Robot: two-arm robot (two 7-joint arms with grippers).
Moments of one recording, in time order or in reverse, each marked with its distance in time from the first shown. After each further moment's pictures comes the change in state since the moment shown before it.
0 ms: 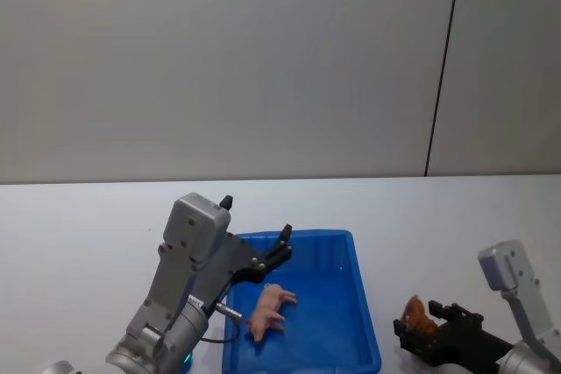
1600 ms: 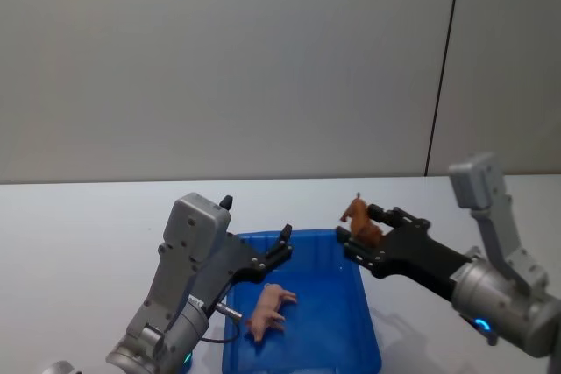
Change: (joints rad) left arm 0.000 0.000 0.000 0.000 0.000 0.000 0.000; right arm 0.138 -0.077 -0.024 -0.054 -0.012 -0.105 0.099
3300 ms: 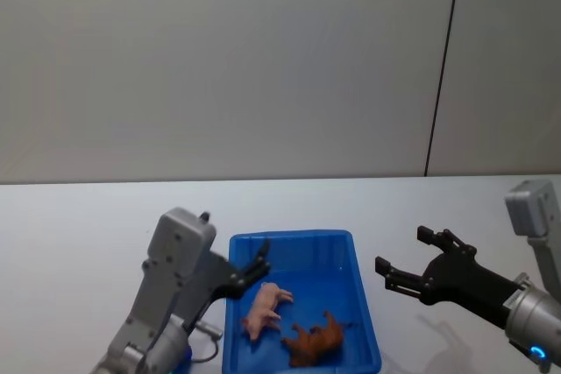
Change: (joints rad) left arm 0.066 0.052 -0.012 -0.069 0.002 0.062 0.071; right arm -0.076 0.101 0.058 -0.007 0.077 -0.037 0.064
